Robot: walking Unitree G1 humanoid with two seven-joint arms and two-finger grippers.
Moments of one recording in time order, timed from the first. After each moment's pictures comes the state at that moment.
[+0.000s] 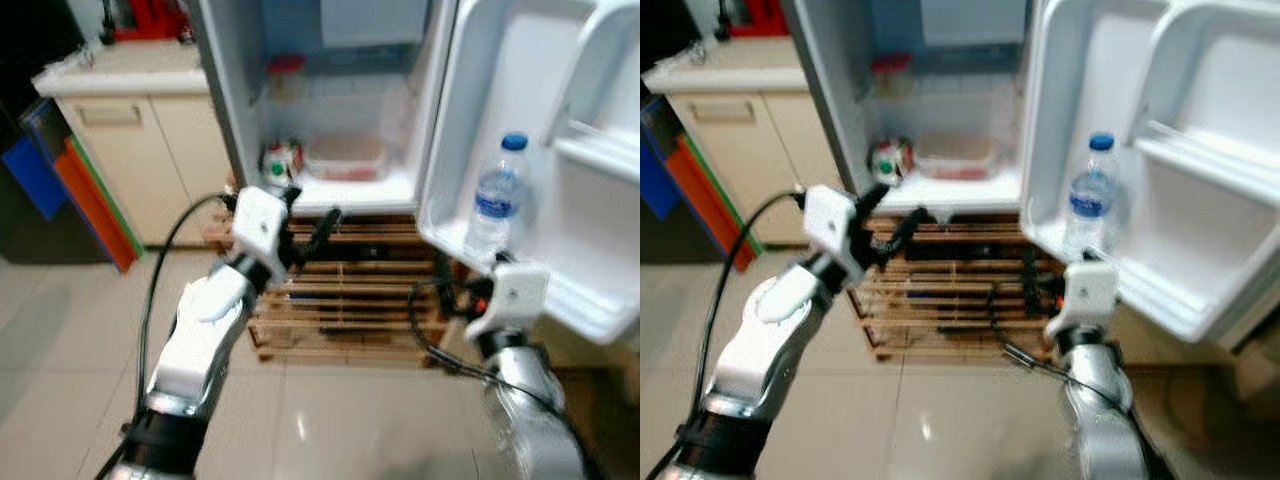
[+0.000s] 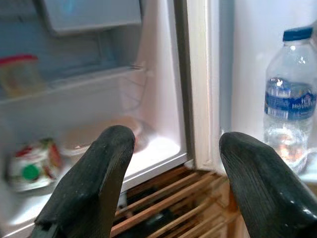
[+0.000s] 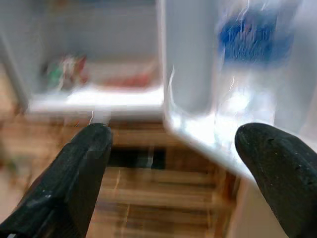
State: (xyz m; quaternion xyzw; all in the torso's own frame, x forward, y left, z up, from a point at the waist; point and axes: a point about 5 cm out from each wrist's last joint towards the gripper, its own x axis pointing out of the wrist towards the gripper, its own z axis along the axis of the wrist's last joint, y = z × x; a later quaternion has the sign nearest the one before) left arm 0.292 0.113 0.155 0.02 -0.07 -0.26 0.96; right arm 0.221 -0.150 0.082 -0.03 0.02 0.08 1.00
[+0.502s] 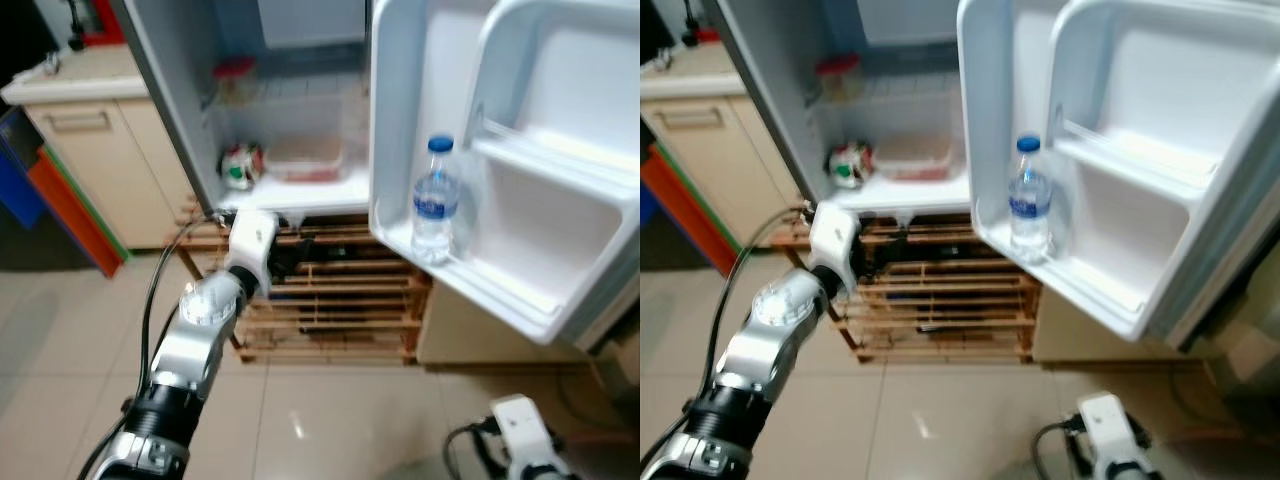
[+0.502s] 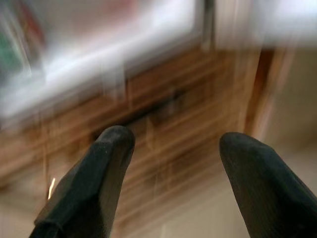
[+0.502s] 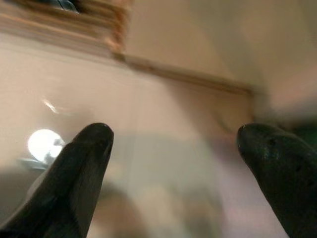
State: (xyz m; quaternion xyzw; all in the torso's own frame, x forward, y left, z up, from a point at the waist) left arm 0.307 0.143 0.055 0.13 0.20 -0.23 0.94; right arm 0.125 -0.269 -0.054 -0.20 0.40 -0.03 0.89
